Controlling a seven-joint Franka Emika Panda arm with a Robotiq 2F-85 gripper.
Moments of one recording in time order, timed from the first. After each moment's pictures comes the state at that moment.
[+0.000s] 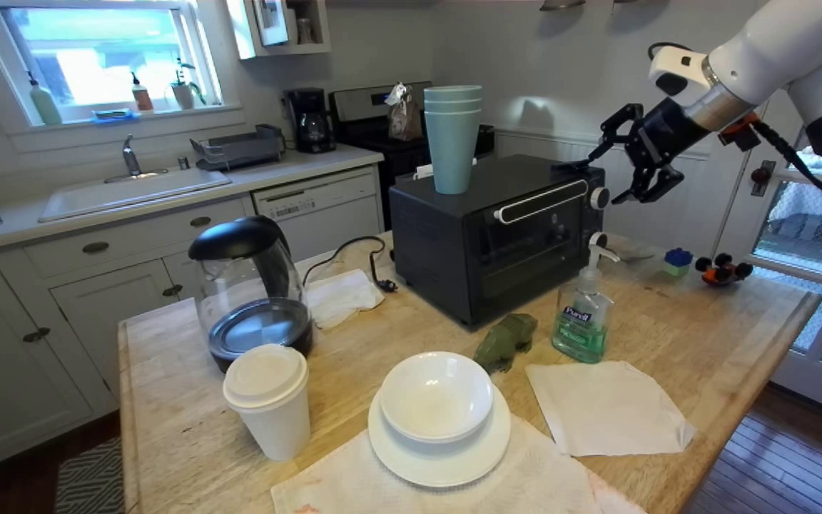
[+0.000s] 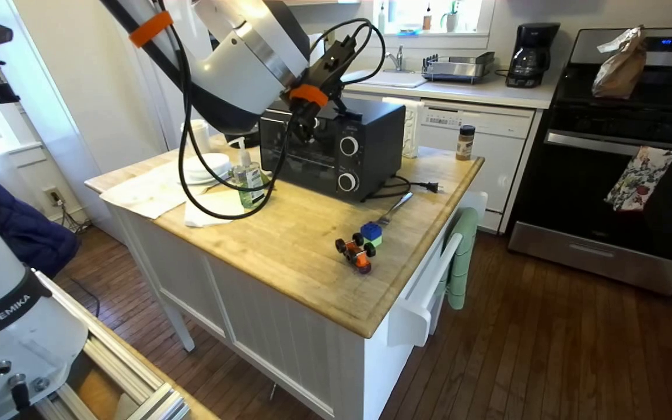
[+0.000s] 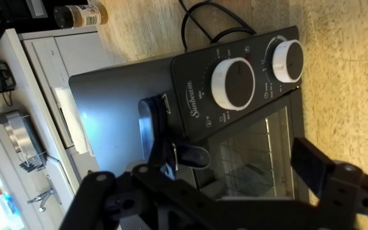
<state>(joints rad) -0.34 0.16 -0.22 -2.30 -1.43 3.45 -0.27</state>
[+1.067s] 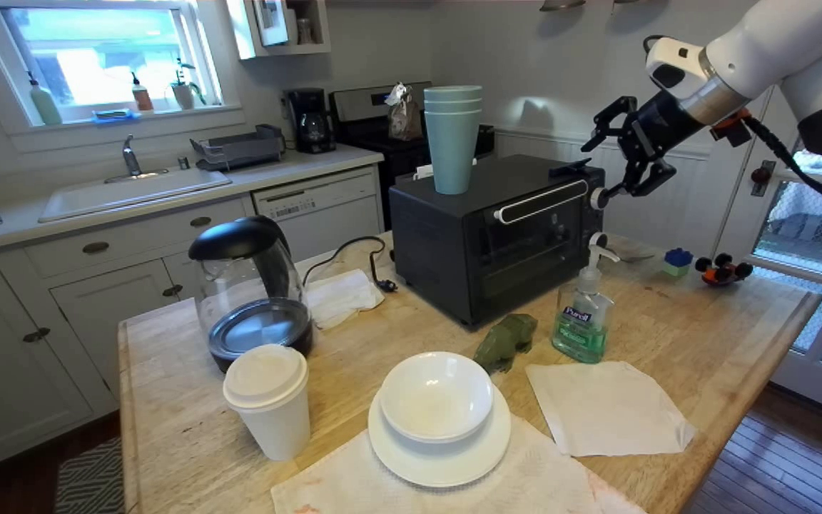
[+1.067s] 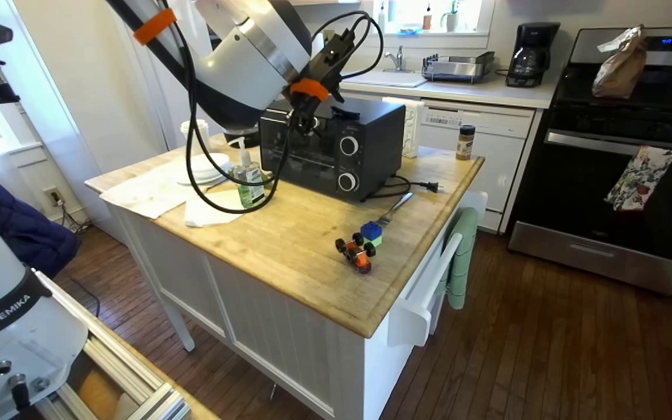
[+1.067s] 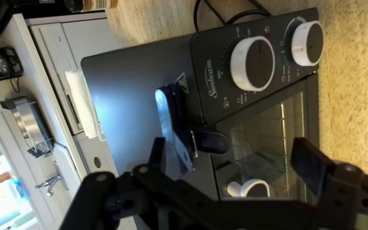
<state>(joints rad) -0.34 0.17 -0.21 -2.28 -1.43 3.49 -0.27</state>
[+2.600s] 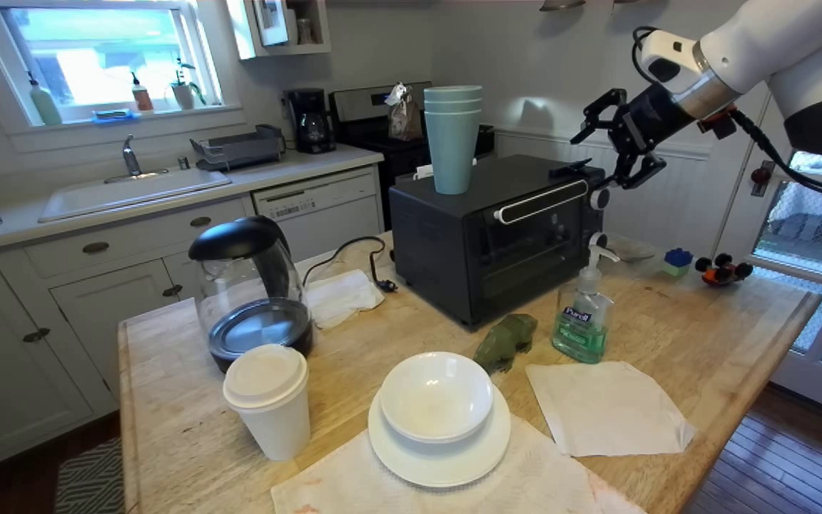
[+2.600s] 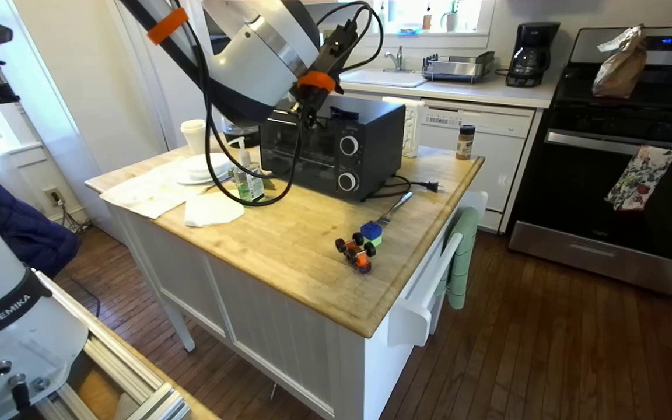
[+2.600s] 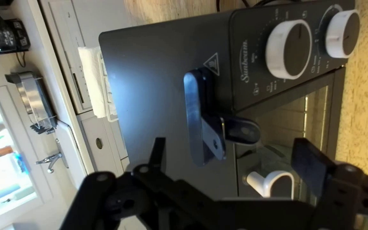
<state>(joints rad) -0.34 0.20 -0.21 -2.23 -1.44 3.54 -0.32</state>
